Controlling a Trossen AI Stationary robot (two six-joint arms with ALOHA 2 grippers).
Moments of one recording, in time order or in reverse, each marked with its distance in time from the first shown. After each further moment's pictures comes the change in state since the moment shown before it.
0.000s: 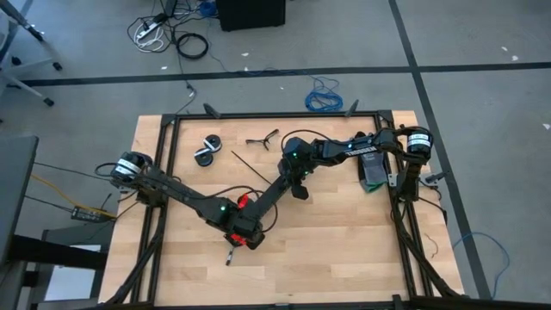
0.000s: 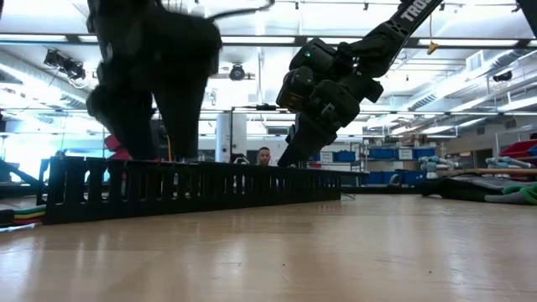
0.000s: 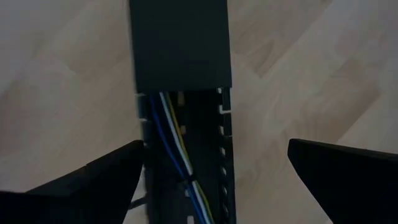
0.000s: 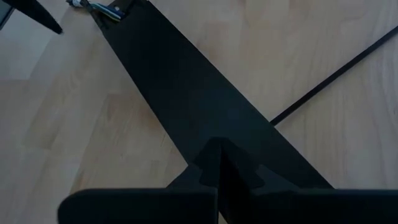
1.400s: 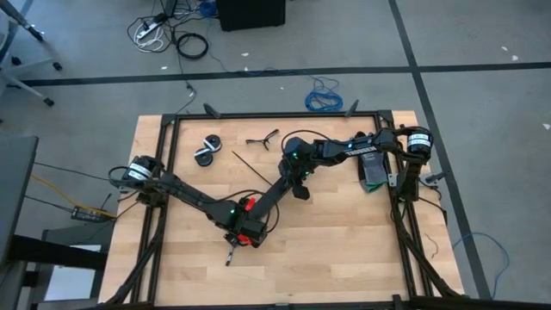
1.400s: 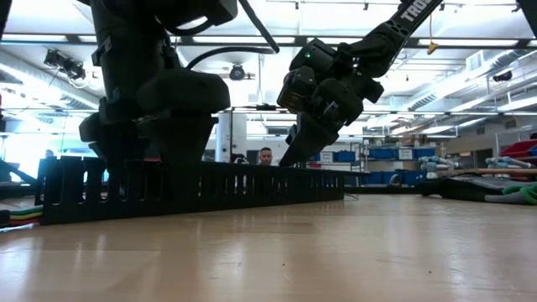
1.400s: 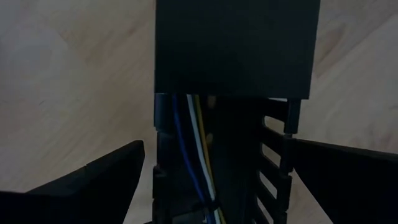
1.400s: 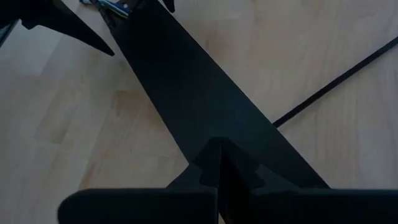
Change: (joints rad) left arm 0.023 0.113 0.000 0.010 0.031 -0.079; right arm 0.000 0.000 0.000 -0.011 -0.035 -0.007
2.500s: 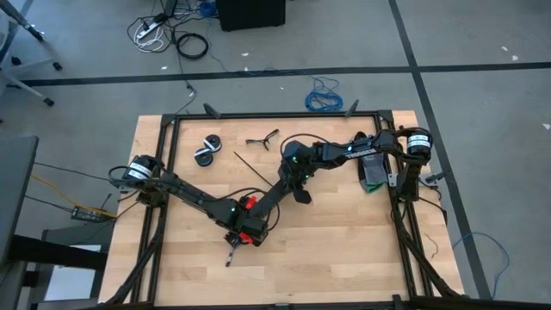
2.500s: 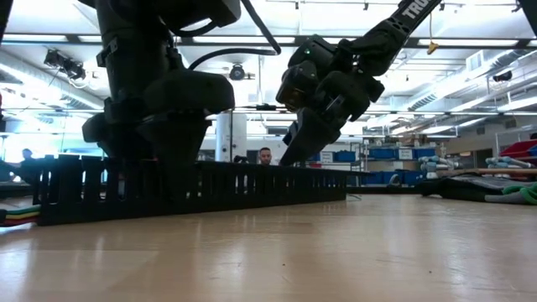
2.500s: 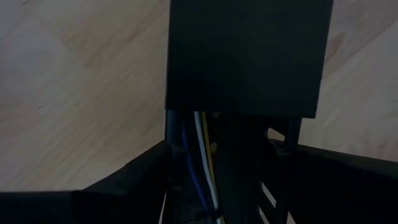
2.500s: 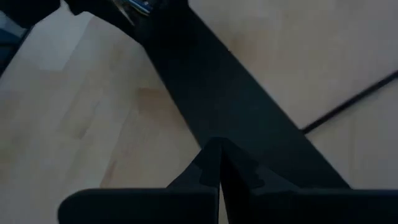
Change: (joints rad) left arm 0.017 0.000 0.000 0.007 0.004 -0.003; right arm 0.030 0.000 0.000 0.007 -0.032 0.007
